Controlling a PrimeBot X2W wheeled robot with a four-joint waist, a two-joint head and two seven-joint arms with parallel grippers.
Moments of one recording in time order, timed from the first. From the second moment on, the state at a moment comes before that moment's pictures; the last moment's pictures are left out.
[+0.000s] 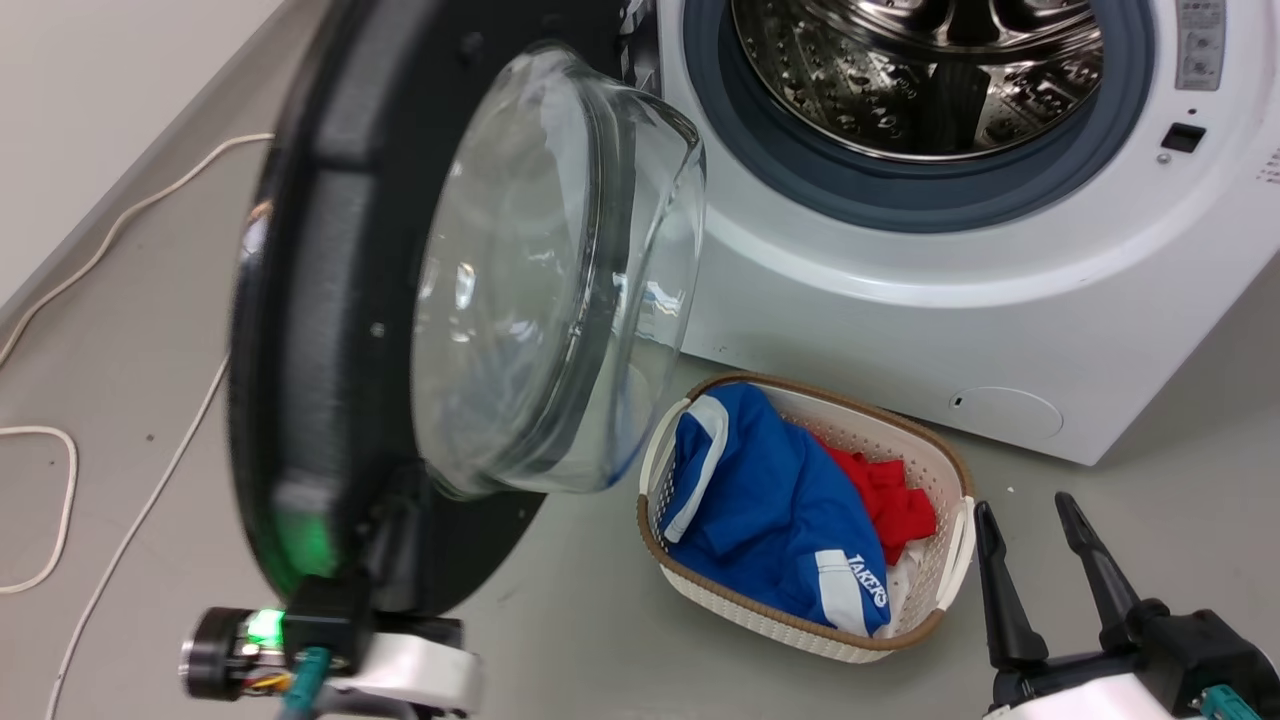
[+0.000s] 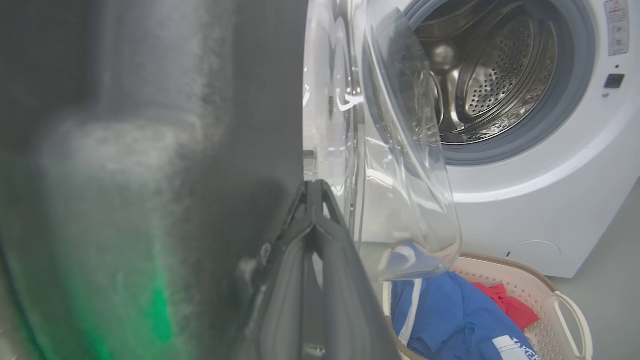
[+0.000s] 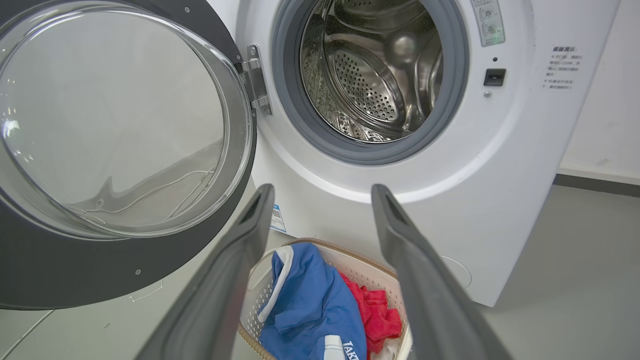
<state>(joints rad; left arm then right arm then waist) -0.02 0.14 -0.18 0.06 -0.09 0.10 -0.27 0.11 -0.05 0.03 0.00 0.10 0.13 -0.26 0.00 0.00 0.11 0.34</state>
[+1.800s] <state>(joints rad) -0.23 0.13 0.48 0.25 -0.02 -0.03 -0.27 0.04 -0.05 0.01 -0.03 0.03 0.13 -0.26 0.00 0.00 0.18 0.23</state>
